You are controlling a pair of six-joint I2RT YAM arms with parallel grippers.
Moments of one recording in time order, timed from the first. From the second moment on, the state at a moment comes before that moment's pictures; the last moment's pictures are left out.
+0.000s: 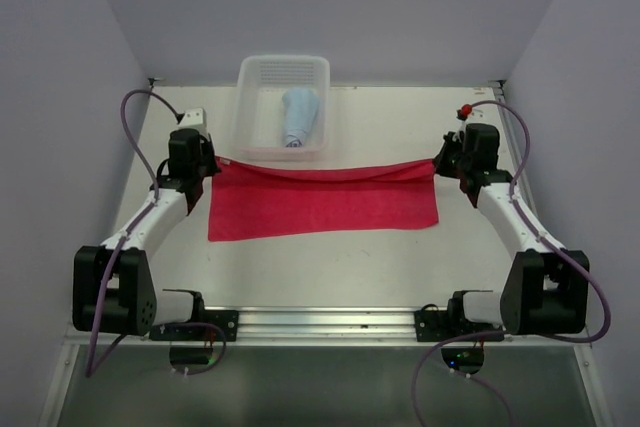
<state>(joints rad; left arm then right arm) -0.07 1.32 0.78 0.01 -0.14 -0.16 0.01 1.31 0.86 -0.17 -0.07 0.23</state>
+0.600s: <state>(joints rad) -0.07 1.21 0.69 -0.07 -0.16 -0.20 0.01 1.21 0.80 -0.25 0.00 0.24</state>
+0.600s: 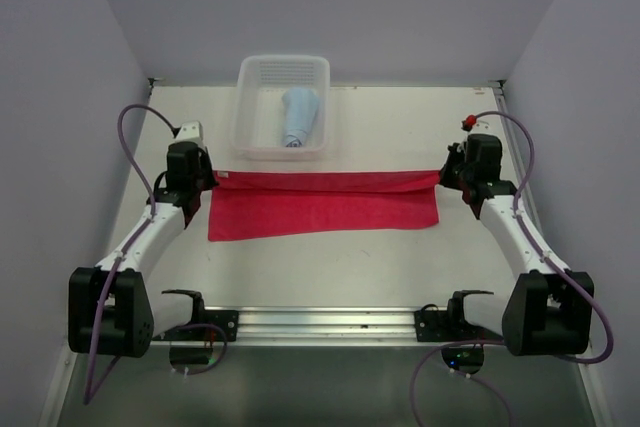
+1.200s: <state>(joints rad) -0.07 1.14 0.62 -0.12 -0.15 -0.21 0.01 1.19 0.75 -0.32 0.01 0.27</state>
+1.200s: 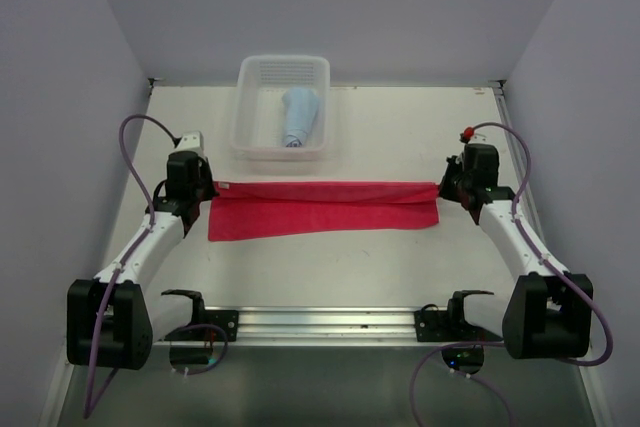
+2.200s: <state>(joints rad) -0.07 1.12 0.59 -0.15 -0.08 -0.21 0.01 1.19 0.68 -0.35 0.01 0.29</state>
